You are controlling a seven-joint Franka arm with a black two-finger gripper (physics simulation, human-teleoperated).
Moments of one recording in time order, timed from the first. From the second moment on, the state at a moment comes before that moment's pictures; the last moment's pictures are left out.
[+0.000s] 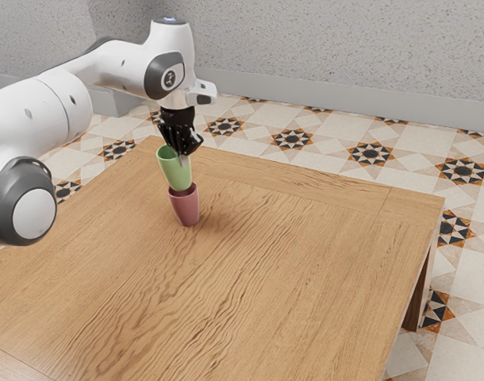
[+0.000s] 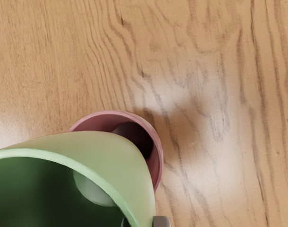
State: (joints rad) arm 0.03 0.68 0.00 -1.05 0.11 1.71 0.21
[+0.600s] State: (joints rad) arm 0.05 0.71 -0.03 -1.05 0.11 1.74 0.22
